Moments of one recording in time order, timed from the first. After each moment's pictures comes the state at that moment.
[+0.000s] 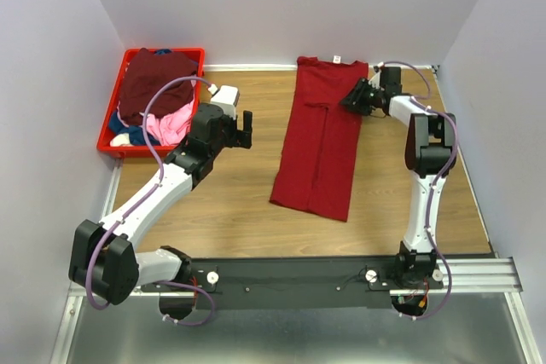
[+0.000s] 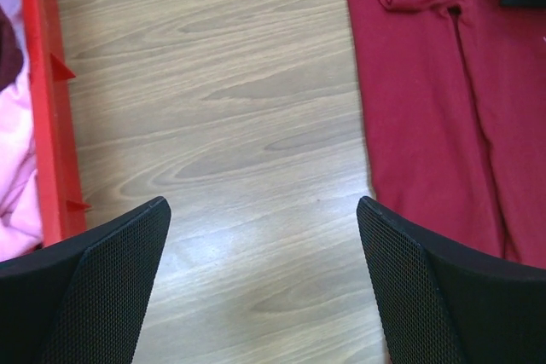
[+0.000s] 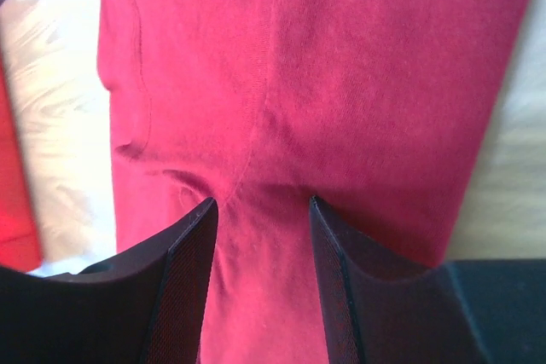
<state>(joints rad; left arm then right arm) -0.45 1.23 0.90 -0.07 -0.14 -0.12 0.02 2.31 1.67 -0.10 -0.49 0.53</state>
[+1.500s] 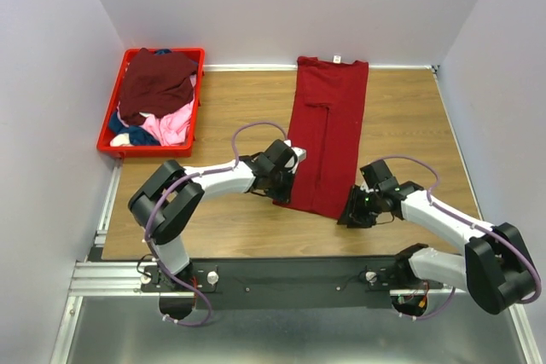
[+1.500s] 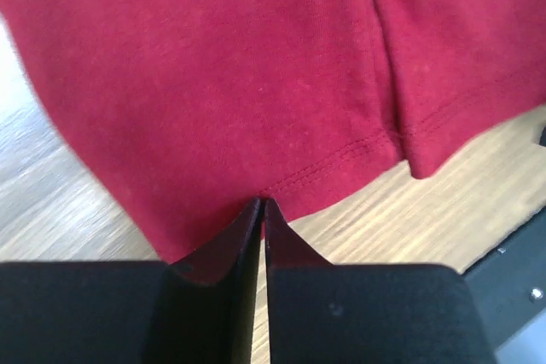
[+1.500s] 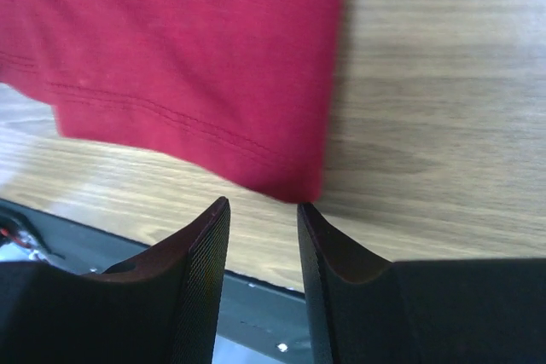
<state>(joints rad) -0.82 1.73 0.98 -0.27 0.22 -0.37 0.44 1.14 0.49 -0.52 -0.25 0.72</state>
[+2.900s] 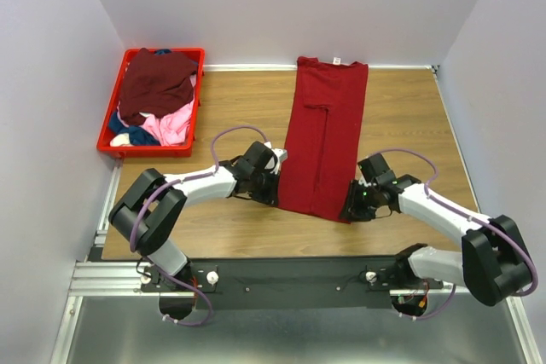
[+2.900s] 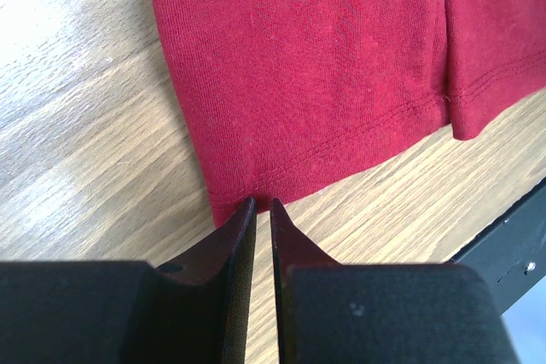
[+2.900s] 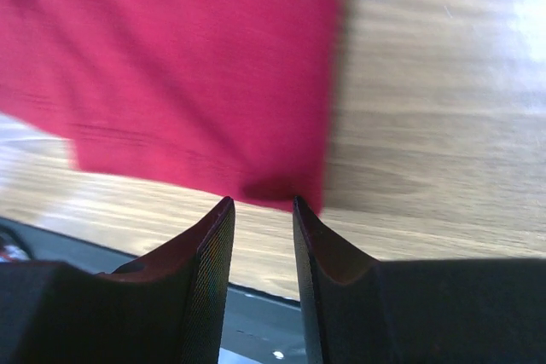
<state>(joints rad) -0.71 1.59 0.81 -0.22 0.29 -0.39 0.44 1.20 0.56 -0.54 -0.21 0.68</state>
